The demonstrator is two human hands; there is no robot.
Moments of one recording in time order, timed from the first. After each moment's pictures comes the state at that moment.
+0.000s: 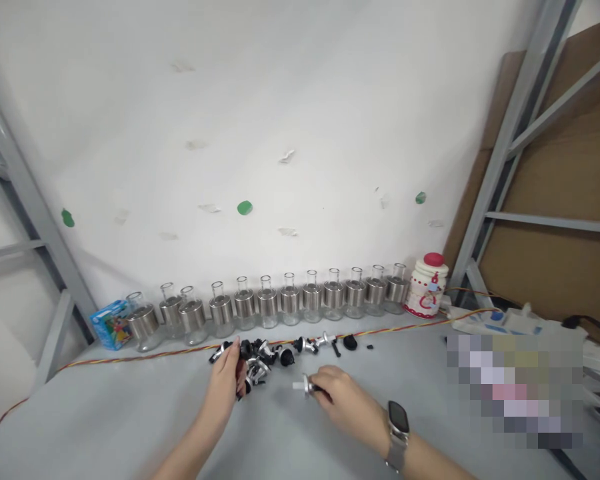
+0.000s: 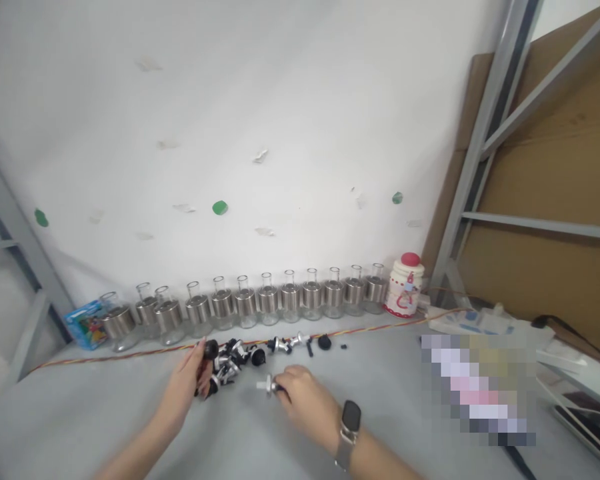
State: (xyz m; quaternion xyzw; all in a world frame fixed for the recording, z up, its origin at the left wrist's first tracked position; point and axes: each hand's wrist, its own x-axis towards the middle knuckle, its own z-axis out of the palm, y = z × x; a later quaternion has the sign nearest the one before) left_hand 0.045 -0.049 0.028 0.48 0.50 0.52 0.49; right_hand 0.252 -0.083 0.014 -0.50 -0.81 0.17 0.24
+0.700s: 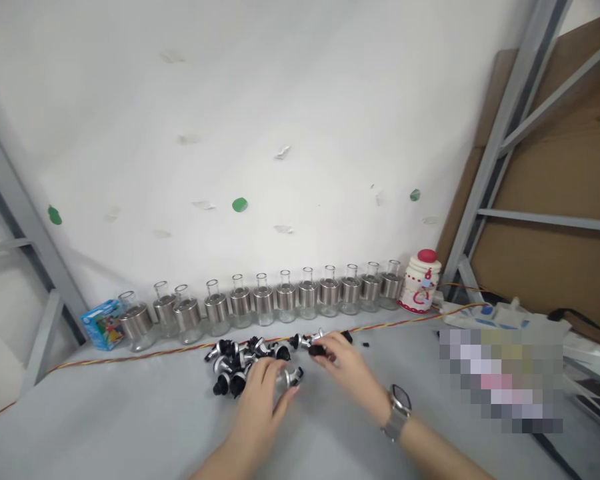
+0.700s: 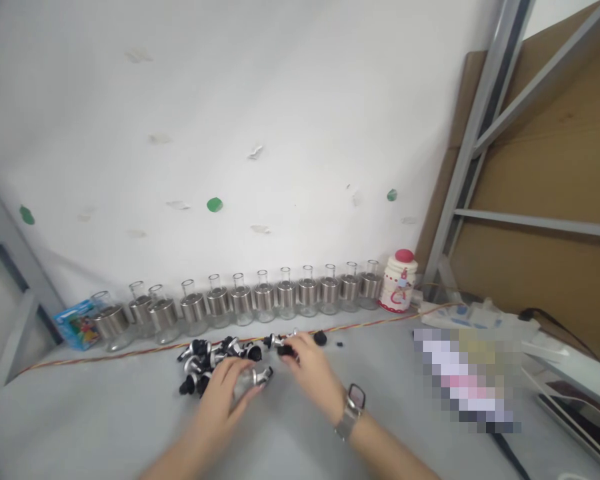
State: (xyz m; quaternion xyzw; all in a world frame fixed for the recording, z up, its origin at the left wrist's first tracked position) left_hand 0.074 -0.078 0.012 0.80 0.46 0.34 0.19; right_hand 0.270 -0.060 0.017 -0.53 -0.73 0.16 0.39
